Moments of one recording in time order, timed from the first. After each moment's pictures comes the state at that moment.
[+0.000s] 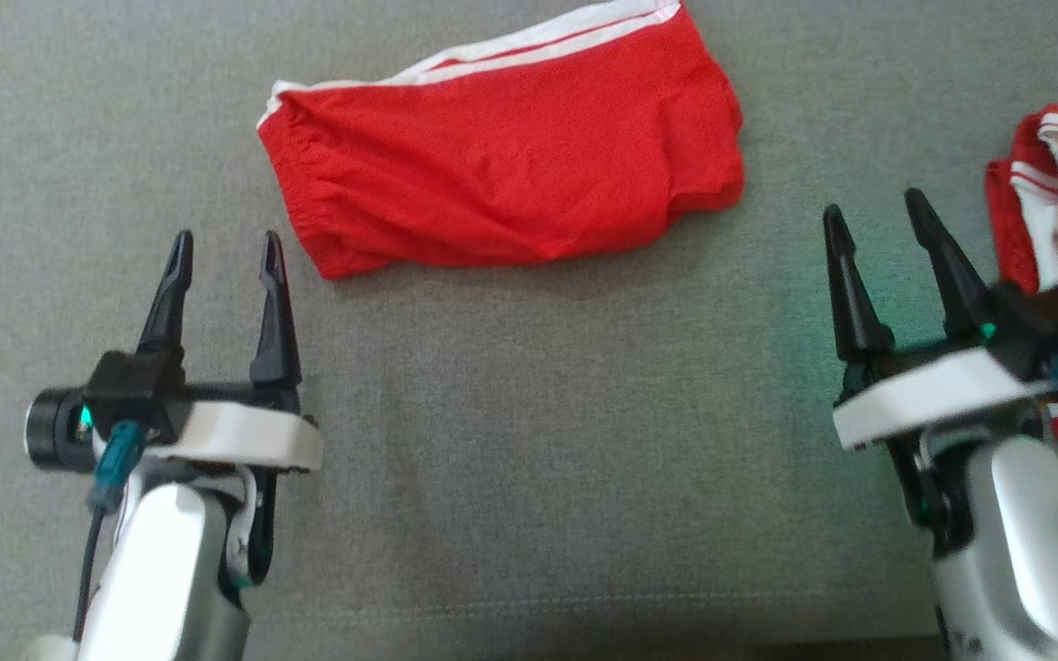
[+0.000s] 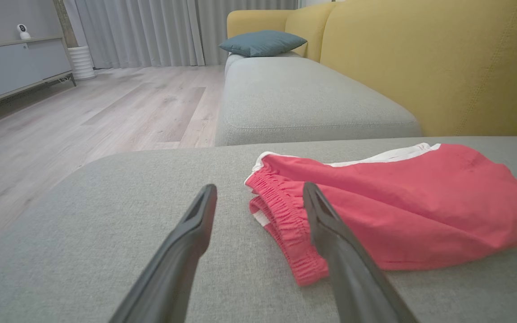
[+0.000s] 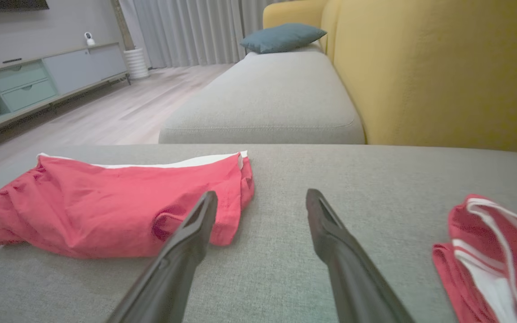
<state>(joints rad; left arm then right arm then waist) -0.22 0.15 -0.22 0.12 -0.17 0.16 -0.26 -0.23 -0.10 0.08 0.06 0.15 0.13 -0.02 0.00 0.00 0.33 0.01</state>
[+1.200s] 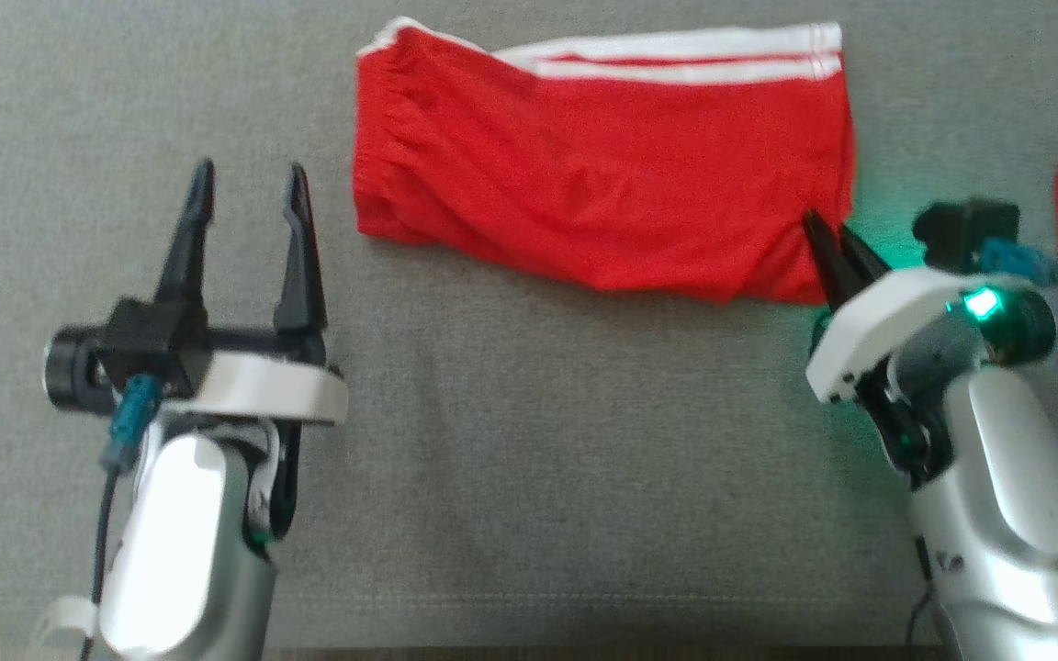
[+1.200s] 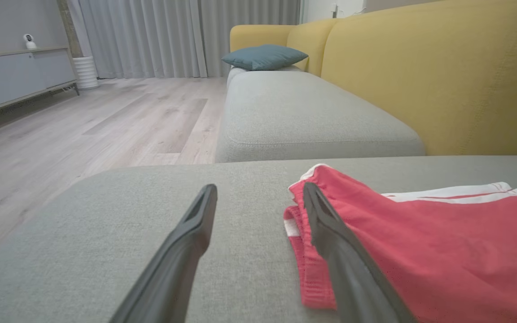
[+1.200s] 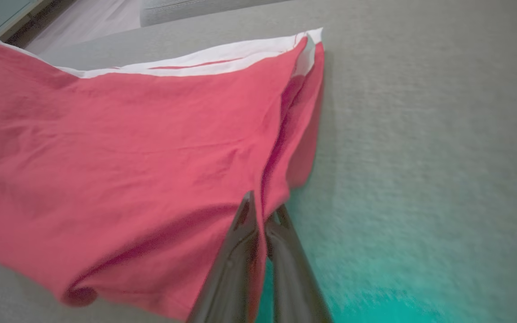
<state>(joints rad) -0.32 0.07 -0.18 0.12 -0.10 0.09 -0.26 -0.43 -0.09 0.10 0.34 0.24 0.13 0.28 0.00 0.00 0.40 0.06</state>
